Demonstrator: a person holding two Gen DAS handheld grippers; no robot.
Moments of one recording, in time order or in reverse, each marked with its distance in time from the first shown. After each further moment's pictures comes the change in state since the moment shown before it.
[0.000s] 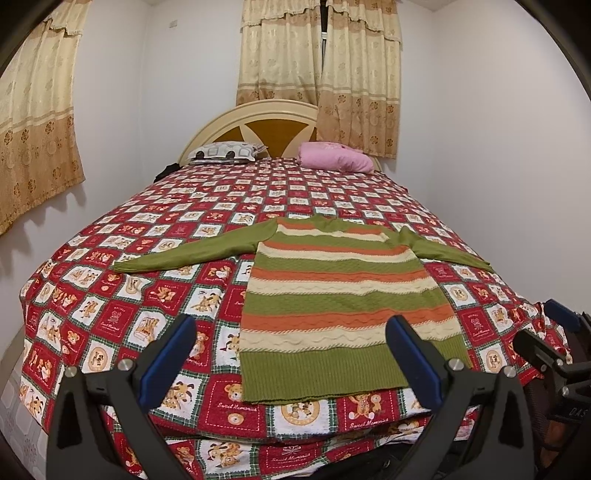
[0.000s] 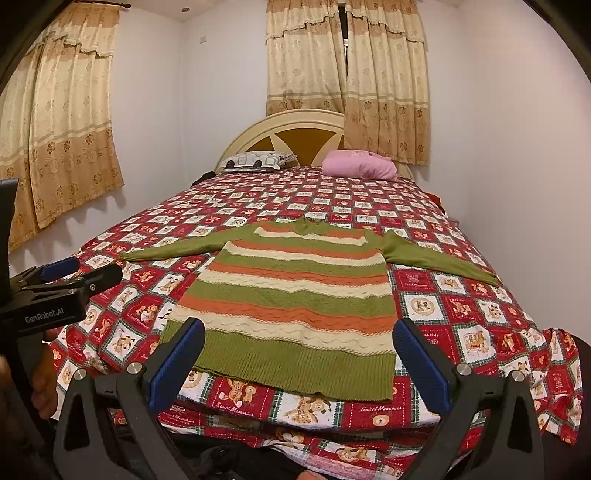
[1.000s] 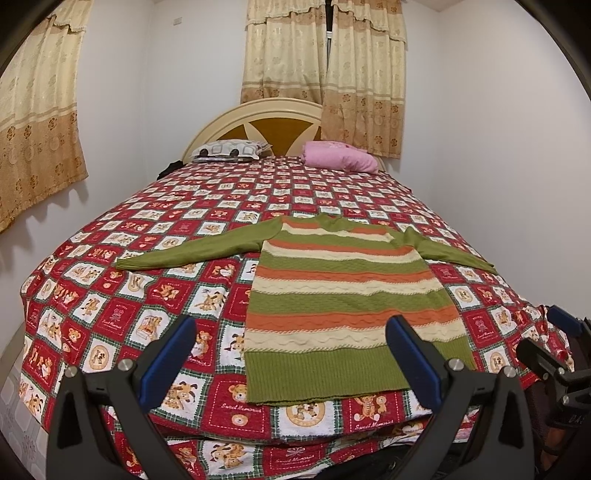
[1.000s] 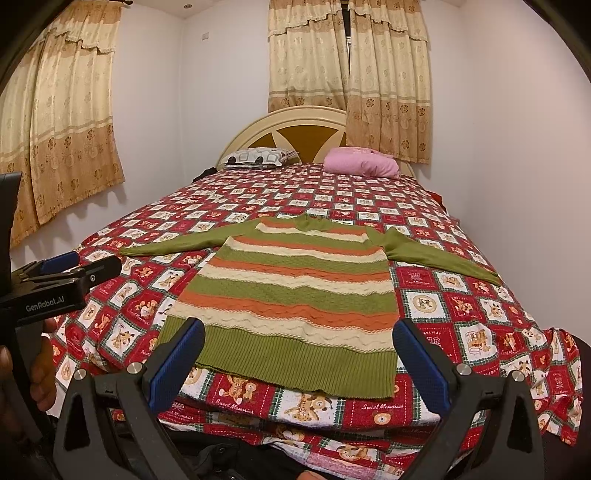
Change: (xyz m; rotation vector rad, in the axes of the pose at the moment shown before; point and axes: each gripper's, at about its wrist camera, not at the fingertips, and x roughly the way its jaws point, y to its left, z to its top) left arm 0.004 0.010 0.000 -0.012 0.005 0.004; right arm 0.002 0.001 -0.002 -0.009 0.010 0.002
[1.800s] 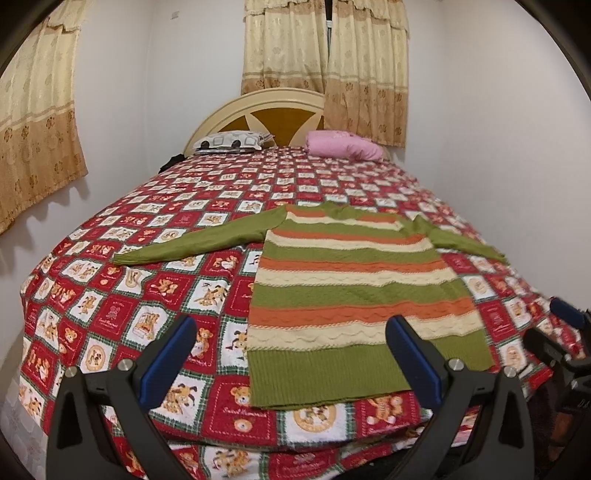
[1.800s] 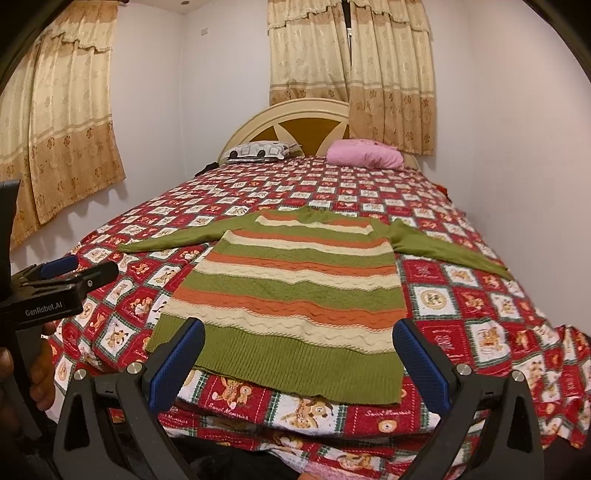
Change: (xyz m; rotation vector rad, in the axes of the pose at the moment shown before) left arm 0.035 0.000 -0.005 0.026 0.044 0.031; right arm 0.036 -0.012 -0.004 0.018 0.031 0.029
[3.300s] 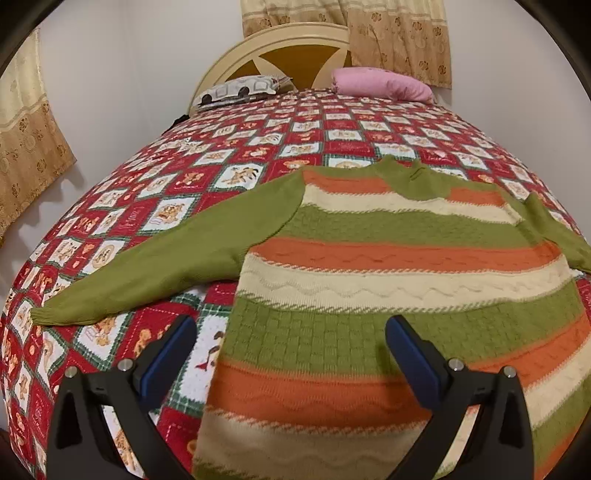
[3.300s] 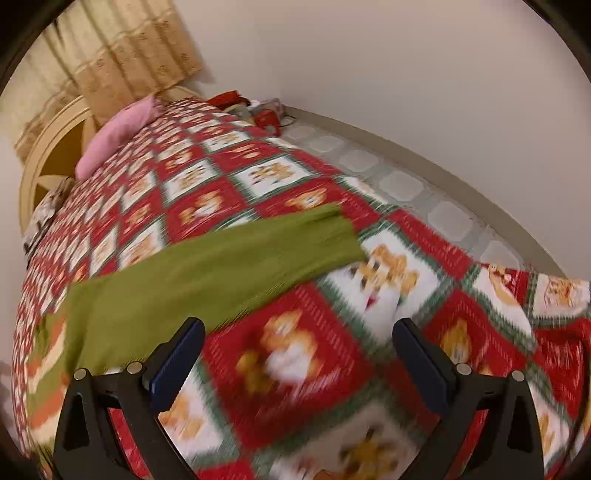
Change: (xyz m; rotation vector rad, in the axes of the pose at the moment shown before) left arm 0.295 -0.023 0.083 0.037 0.213 0.162; right arm 0.262 -0.466 0.040 0.720 0.286 -0.469
